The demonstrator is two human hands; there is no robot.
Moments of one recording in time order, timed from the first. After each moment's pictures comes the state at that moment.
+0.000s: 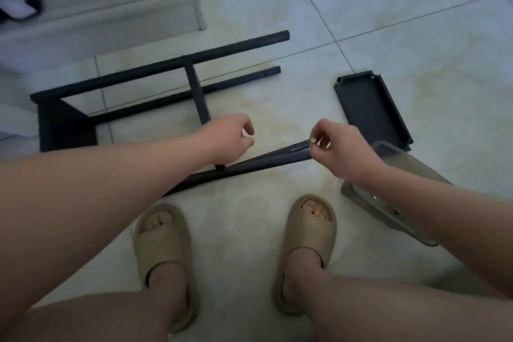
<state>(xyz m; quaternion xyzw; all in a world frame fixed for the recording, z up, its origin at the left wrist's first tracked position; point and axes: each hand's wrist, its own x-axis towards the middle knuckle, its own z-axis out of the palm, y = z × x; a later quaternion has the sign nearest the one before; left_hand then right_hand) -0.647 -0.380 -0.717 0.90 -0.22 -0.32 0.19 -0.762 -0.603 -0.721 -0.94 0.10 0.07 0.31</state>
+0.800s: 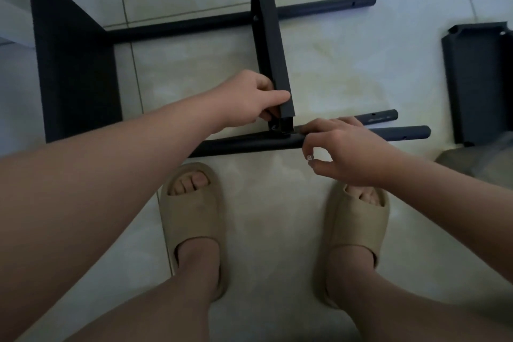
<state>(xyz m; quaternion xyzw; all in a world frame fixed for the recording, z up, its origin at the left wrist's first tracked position) -0.606 -0.293 -0.812 0.80 -0.04 -0.42 0.43 -0.711 -0.496 -0.814 -0.93 -0.17 0.29 0.17</state>
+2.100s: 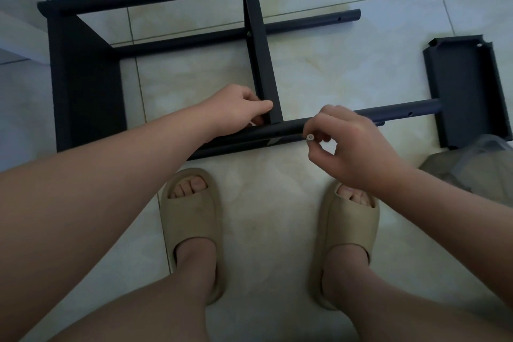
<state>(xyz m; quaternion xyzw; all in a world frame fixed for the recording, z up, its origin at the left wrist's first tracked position) -0.614 -0.287 -0.804 0.83 0.00 -0.40 0.39 -0.727 -0.496 -0.780 -0.94 -0.15 0.03 0.30</state>
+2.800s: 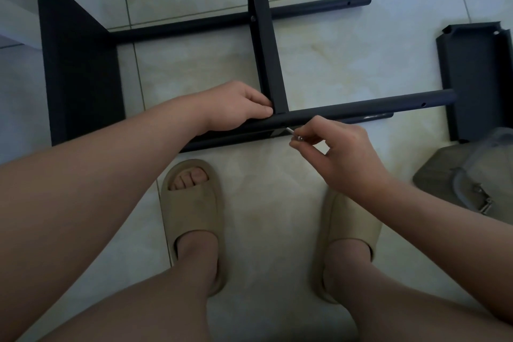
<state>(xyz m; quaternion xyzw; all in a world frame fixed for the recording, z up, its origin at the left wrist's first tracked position) -0.613 -0.273 -0.811 0.80 -0.09 -0.46 0.38 -0.743 -0.471 -0.806 -0.92 -0.09 -0.02 0.39</state>
